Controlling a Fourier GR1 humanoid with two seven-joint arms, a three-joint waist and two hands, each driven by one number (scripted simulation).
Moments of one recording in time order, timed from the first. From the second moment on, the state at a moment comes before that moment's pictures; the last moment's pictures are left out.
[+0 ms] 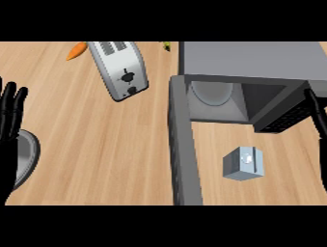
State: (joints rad) left arm 0.01 0.12 0.02 -2.10 -0.03 0.02 -0.04; right arm 0.00 -0.10 -0.02 -2.10 -0.05 -0.01 -0.03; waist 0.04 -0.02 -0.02
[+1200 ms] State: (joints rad) left arm 0.27 0.12 0.22 -2.30 0.27 -0.08 0.13; right arm 0.23 -0.05 0.48 -2.37 0.28 -0.09 0.19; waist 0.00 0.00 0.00
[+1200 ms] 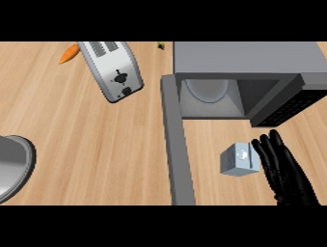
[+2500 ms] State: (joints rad) left arm 0.46 0.04 0.42 -2.35 0.40 -0.32 0.08; right arm 0.28 -0.09 0.16 -1.82 0.10 -0.11 -0.25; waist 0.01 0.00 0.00
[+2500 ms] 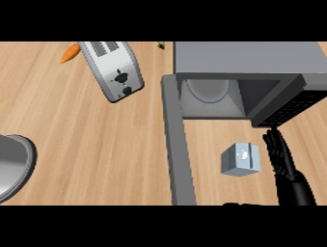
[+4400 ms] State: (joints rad) left arm 0.50 0.02 0.55 -2.33 0.52 -0.44 0.11; right arm -0.17 -0.11 -0.06 -0.76 0.13 -0.04 -0.93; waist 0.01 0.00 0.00
